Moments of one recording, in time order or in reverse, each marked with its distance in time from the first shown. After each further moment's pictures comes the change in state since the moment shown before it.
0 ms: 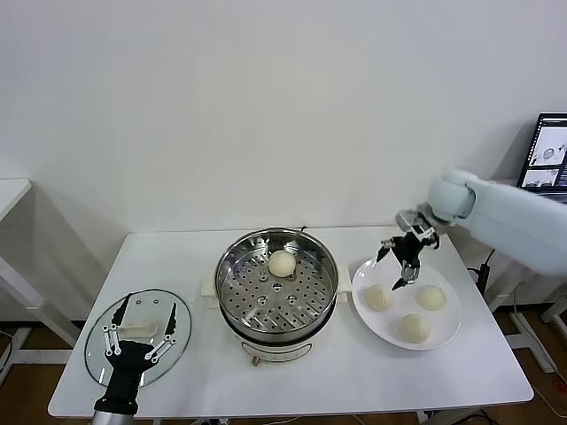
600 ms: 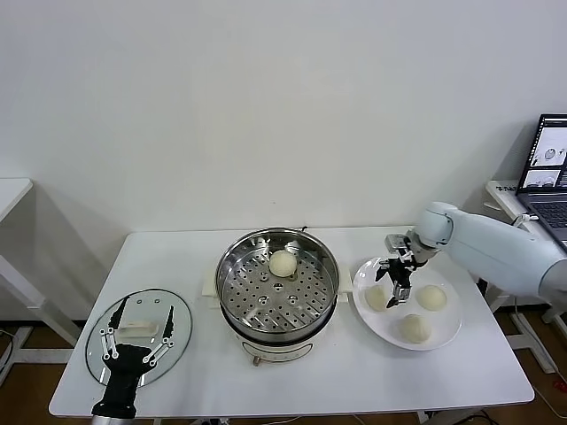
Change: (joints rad) left arm 0.011 -0.005 -0.003 0.001 0.007 -0.007 -0.010; right arm -0.141 0.106 0.051 -0.159 -0.046 -0.031 0.038
